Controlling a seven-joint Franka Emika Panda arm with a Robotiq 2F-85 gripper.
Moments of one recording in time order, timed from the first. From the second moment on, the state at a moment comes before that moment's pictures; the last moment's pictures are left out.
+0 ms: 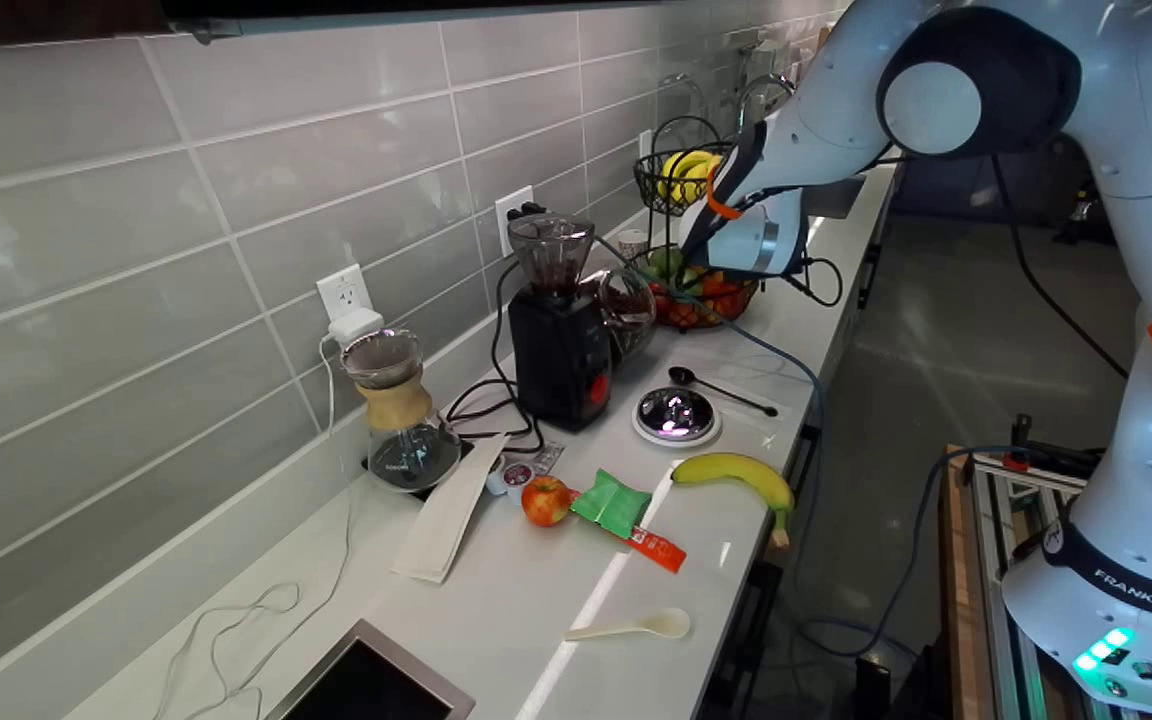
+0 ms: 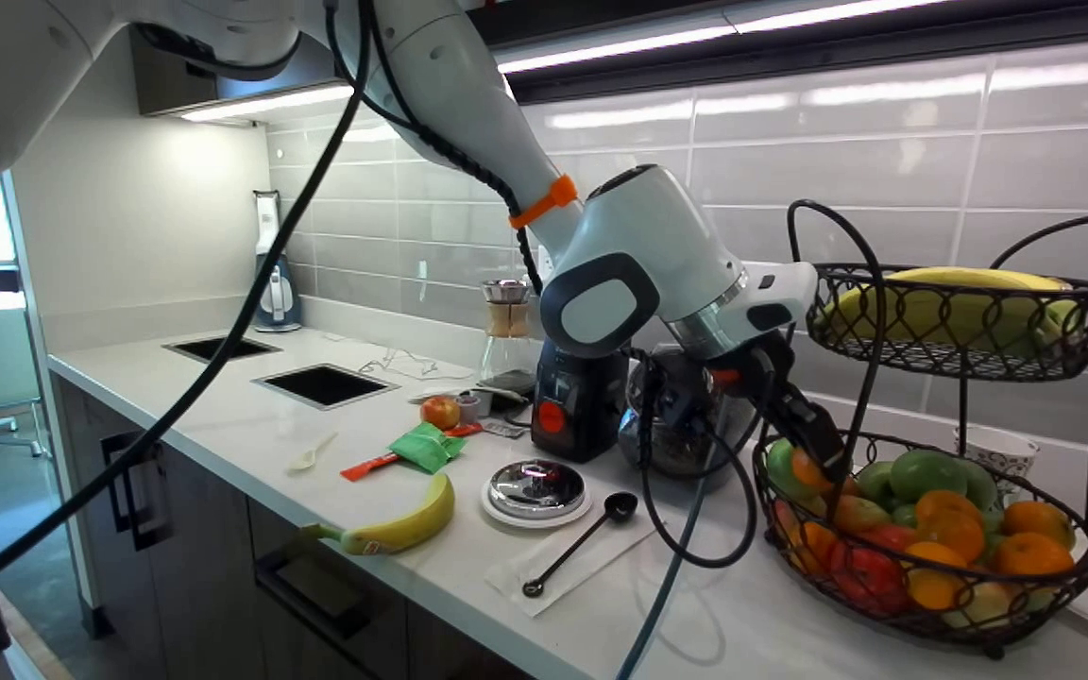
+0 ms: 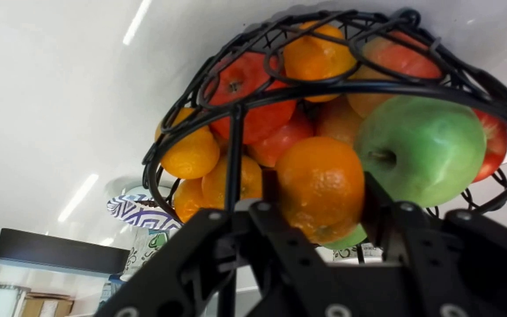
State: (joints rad) arm 0.08 0.58 -0.67 -2.09 0.83 3.18 -0.30
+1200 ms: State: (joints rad) arm -0.07 0.57 -0.55 -2.06 0.41 3.18 0.08
